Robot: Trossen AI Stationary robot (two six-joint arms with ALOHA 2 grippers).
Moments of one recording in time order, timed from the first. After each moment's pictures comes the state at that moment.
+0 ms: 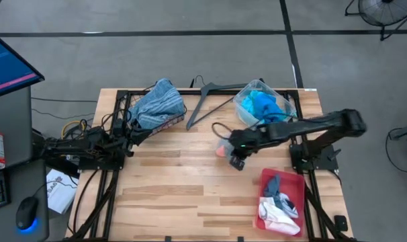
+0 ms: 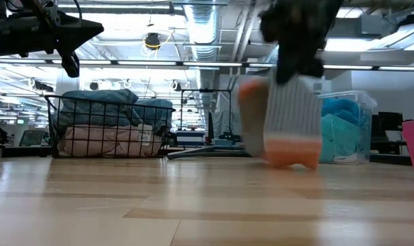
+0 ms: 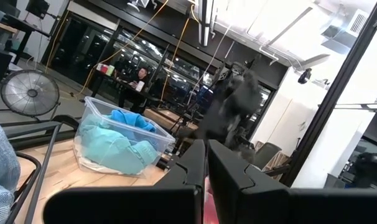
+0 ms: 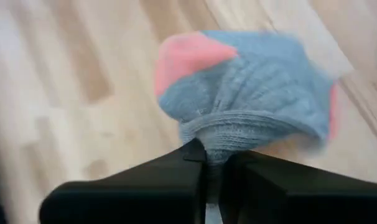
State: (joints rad) left arm -0.01 0.00 0.01 0.28 -0.21 -0.45; right arm 0.10 1.45 1.09 -0.70 0.05 0.59
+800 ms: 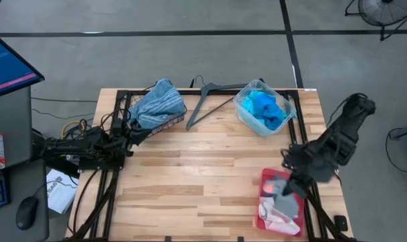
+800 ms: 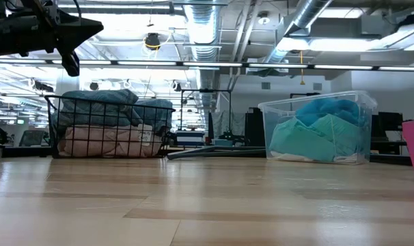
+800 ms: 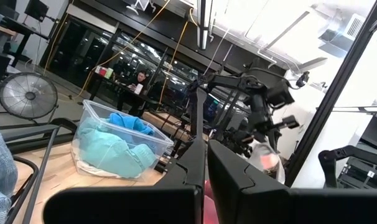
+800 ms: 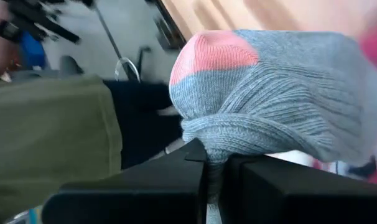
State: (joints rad) left arm -0.01 0.00 0.01 0.30 -0.21 -0.45; right arm 0.84 0.97 1.09 -0.88 0.06 1.55
